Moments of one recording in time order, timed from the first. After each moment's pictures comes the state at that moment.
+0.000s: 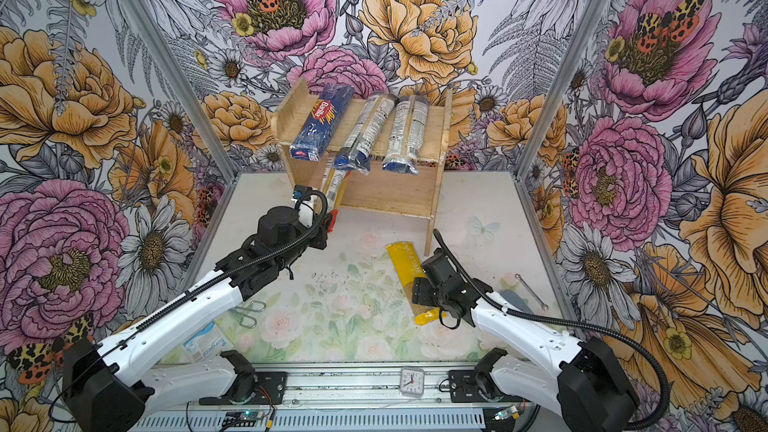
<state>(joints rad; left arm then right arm) -0.64 1.15 0.96 -0.19 -0.25 -0.24 0.61 1.08 0.58 -0.53 0.06 0.68</state>
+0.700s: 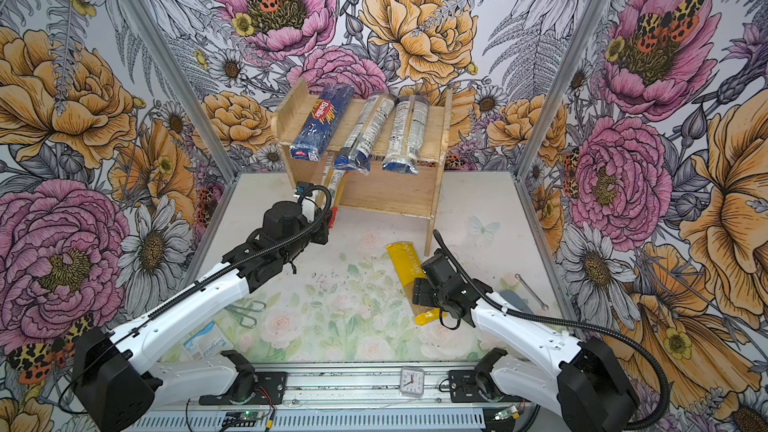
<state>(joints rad) -0.61 1.22 0.99 -0.18 -0.24 -0.23 0.61 1.08 0.57 -0.53 0.06 0.68</state>
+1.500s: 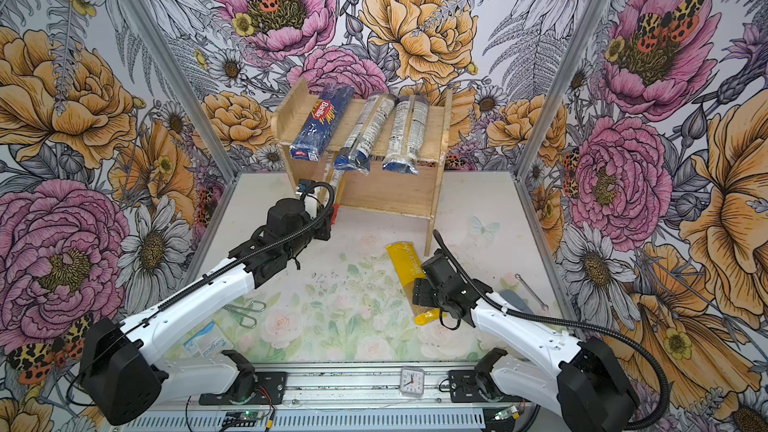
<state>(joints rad) -0.59 1.26 1.00 -0.13 -0.24 -0.23 0.61 1.08 0.57 -0.53 0.06 0.68</state>
